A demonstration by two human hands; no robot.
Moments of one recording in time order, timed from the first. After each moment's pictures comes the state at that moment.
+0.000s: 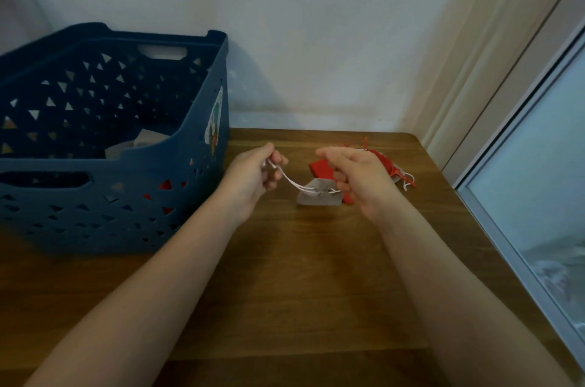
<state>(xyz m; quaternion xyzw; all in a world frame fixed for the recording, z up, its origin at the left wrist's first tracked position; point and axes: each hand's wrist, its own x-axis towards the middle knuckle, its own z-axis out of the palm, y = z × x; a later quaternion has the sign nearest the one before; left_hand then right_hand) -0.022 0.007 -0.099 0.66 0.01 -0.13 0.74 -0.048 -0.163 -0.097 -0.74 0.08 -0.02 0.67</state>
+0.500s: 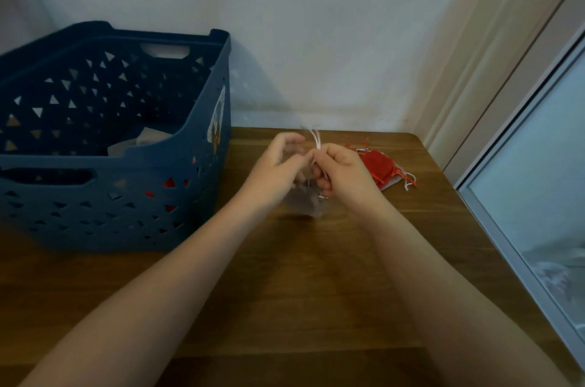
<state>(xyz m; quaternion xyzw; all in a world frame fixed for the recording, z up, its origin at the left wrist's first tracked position) -0.037 -0.010 -0.088 0.78 -0.15 -0.06 0.61 -0.055 -0.135 -0.090 -0.77 0.01 -0.04 0.64</state>
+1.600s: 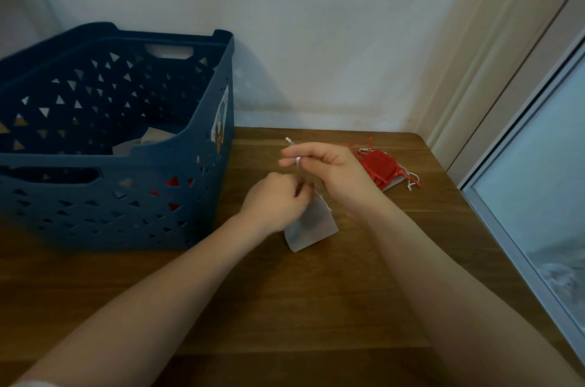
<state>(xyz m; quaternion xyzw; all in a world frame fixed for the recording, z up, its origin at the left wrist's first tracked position) -0.035 -0.005 -0.116 0.93 -0.24 -0.02 0.29 -0.054 -0.131 -0.087 -0.77 -0.11 -0.01 0.63</state>
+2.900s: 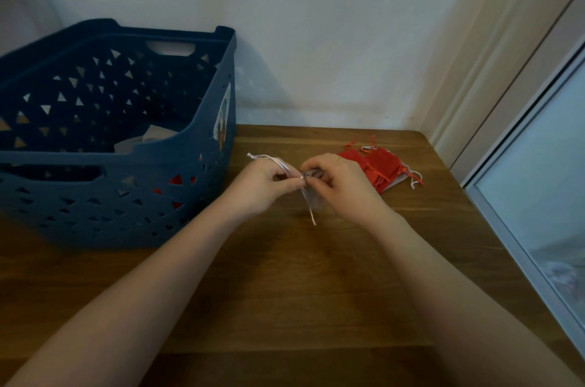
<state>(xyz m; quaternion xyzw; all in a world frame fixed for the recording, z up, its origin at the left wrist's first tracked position) -0.029 0.020 -0.104 0.85 -0.22 -0.08 0.46 -0.051 -0.143 -0.108 -0.94 -0.14 -0.10 0.30</state>
